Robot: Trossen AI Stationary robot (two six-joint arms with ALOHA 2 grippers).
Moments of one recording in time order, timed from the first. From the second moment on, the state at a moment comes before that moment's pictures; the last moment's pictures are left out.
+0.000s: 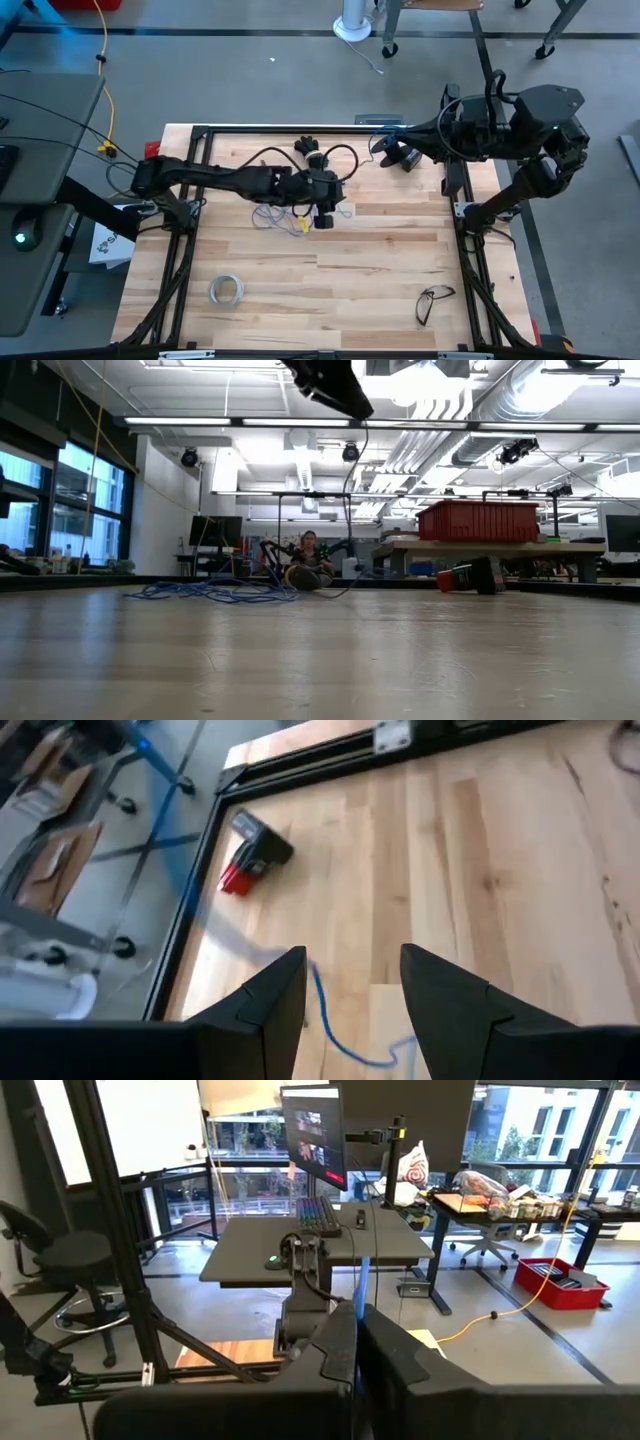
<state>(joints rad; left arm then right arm) -0.06 1.71 1.51 -0.44 -0.38 0.20 0.24 1.46 2.33 -0.94 0.34 0.00</state>
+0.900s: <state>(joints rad) -0.06 1.74 1.51 -0.43 -0.32 -0.23 0.24 1.46 2.33 -0.94 0.32 -0.01</state>
